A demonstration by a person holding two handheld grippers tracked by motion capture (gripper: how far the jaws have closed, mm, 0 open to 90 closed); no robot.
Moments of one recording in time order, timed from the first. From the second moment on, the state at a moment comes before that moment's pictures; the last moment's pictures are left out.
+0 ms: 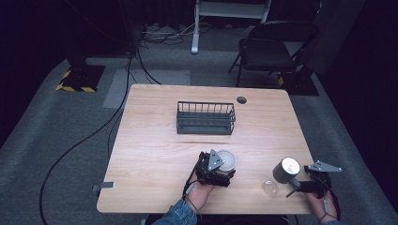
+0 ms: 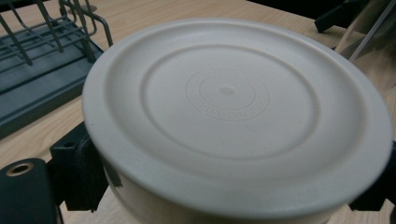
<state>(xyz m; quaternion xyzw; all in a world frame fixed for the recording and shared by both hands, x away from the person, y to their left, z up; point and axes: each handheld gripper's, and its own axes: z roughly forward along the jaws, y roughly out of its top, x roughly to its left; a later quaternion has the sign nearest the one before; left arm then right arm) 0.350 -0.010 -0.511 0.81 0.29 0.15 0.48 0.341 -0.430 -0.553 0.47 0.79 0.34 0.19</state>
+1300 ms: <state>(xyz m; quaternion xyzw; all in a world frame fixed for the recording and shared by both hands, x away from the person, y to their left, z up) 0.377 0.021 -0.443 0.79 0.30 0.17 0.50 0.341 -0.430 -0.553 0.47 0.79 0.34 0.19</state>
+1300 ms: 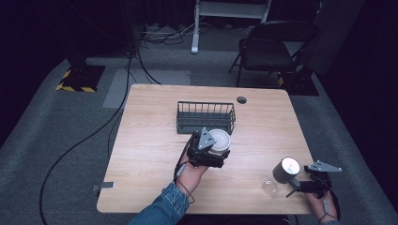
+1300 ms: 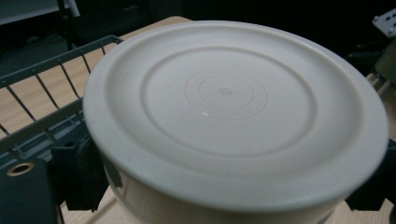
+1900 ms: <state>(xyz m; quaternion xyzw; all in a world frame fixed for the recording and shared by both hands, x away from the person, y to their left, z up) 0.398 0.033 -0.419 0.79 0.29 0.20 0.51 0.341 -0.430 -0.553 0.47 0.79 0.34 0.19</state>
